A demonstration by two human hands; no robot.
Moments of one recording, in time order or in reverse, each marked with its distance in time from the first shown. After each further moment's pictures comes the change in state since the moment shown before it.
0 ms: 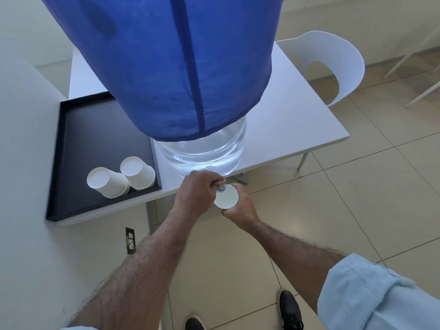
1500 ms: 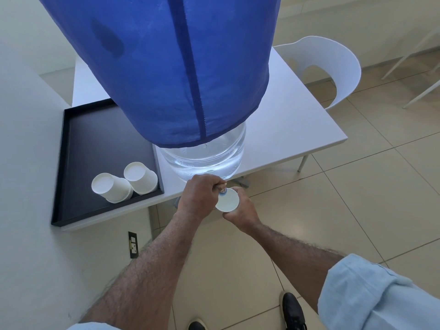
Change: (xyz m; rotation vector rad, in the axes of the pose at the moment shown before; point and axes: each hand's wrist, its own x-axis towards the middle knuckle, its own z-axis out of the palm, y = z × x) left_hand 0.001 0.005 0.001 -0.012 -0.008 -0.046; right_hand -0.001 0.002 0.001 -0.024 0.008 -0.003
